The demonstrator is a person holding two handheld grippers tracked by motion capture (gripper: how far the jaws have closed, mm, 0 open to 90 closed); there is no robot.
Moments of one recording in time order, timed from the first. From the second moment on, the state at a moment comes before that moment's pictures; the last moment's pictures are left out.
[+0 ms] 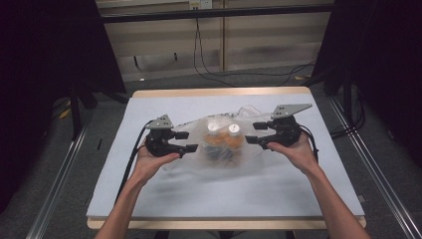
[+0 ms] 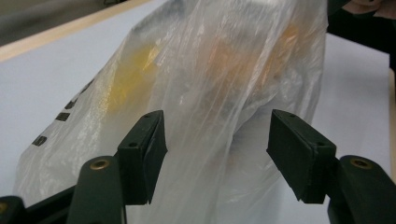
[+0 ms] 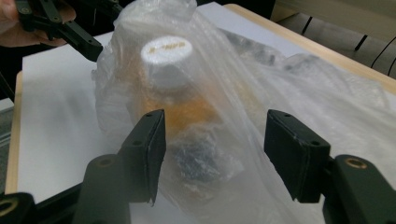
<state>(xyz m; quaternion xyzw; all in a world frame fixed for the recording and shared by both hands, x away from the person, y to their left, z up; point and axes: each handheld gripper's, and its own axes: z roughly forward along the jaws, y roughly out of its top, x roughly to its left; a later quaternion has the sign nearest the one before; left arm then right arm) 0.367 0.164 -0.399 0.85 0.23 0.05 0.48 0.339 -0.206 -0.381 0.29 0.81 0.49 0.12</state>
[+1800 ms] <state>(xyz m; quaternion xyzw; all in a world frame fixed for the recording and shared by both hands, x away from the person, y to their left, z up) 0.359 0.153 -0.472 0.92 0.19 -0.01 0.35 0.338 -0.218 -0.472 0.31 0.87 0.38 0.07</state>
